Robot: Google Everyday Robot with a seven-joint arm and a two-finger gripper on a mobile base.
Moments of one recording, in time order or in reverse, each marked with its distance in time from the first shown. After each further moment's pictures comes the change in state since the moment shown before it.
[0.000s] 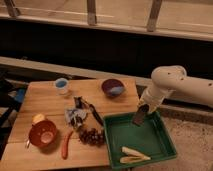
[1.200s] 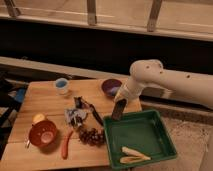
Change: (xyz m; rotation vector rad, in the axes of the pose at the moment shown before) arm 0.041 0.112 0.004 -0.127 0.038 -0.218
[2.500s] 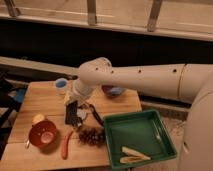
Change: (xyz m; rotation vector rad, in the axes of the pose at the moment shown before) arm 0.101 0.227 0.022 -0.217 0.031 -0.444
